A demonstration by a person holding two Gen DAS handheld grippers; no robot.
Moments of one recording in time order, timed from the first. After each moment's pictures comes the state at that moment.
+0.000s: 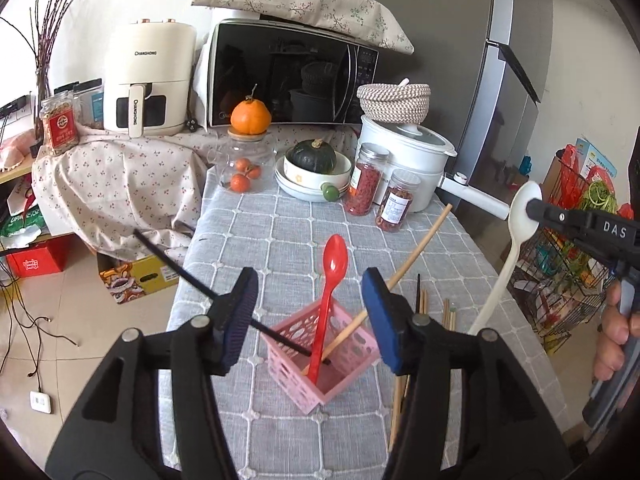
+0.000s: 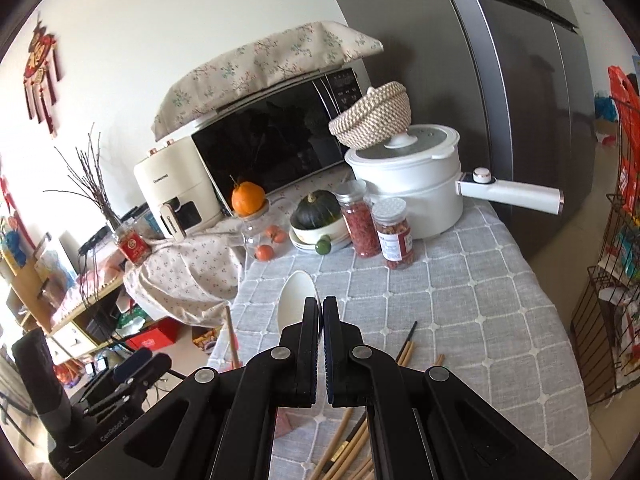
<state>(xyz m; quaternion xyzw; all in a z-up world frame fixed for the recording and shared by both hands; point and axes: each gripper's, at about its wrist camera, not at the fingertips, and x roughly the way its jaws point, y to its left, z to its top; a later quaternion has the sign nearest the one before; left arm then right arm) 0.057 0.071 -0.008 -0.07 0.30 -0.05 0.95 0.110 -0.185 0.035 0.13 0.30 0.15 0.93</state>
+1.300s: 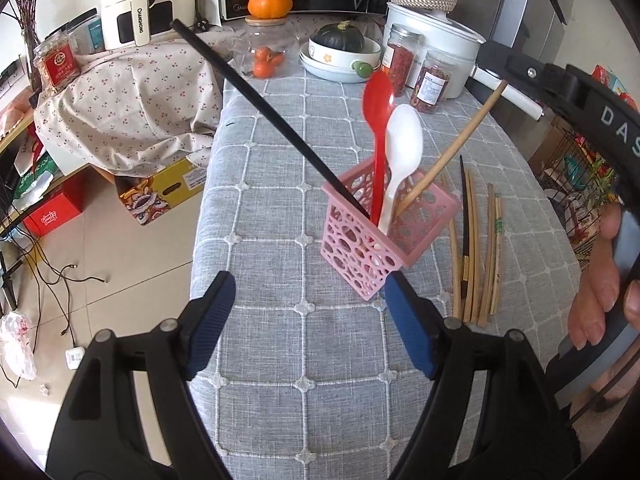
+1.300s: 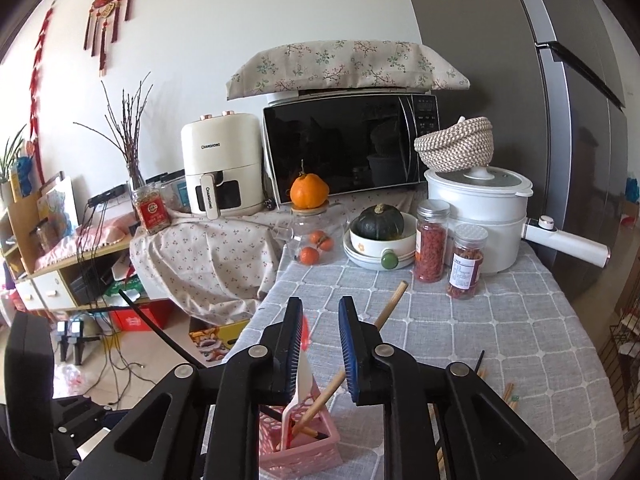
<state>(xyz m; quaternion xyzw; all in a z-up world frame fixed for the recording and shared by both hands) 0.047 0.088 -0.064 -0.03 0.47 -0.04 0.88 0.093 -0.062 -0.001 0.04 0.23 0.18 0.96</state>
